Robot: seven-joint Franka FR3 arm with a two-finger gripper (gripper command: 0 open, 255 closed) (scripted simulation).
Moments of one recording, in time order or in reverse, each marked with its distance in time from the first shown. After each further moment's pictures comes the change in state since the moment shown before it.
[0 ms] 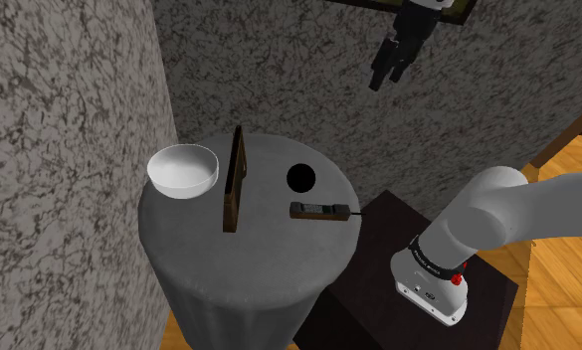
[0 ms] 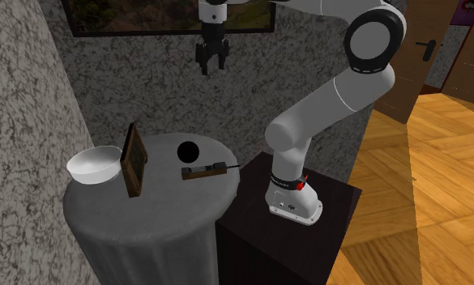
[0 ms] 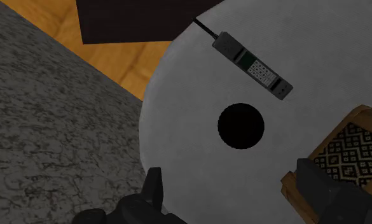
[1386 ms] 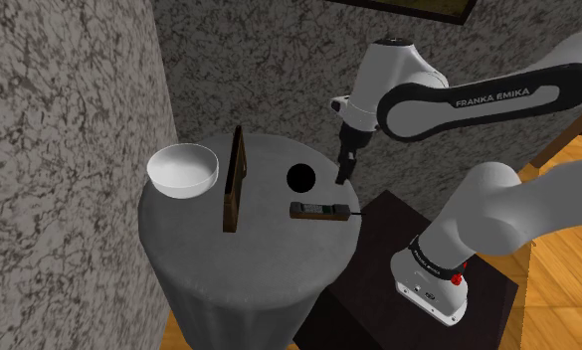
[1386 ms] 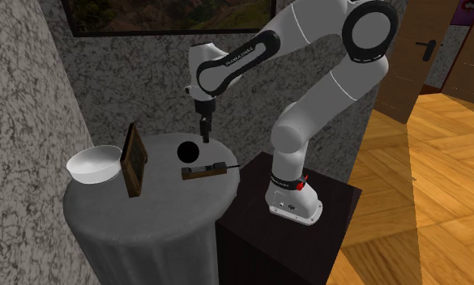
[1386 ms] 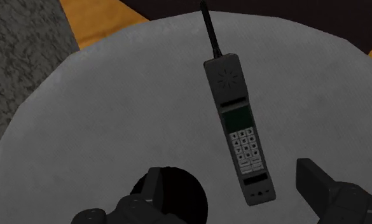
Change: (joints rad) arm 0.228 0.101 0.008 -0.541 0.017 0.574 -0.400
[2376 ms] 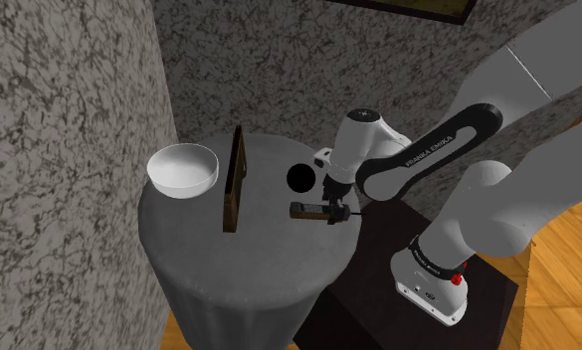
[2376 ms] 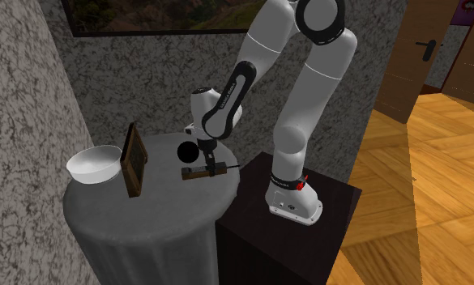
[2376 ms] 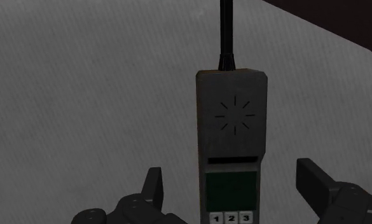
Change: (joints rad) arm 0.087 0.367 0.006 -0.166 -0.009 0.502 -0.177
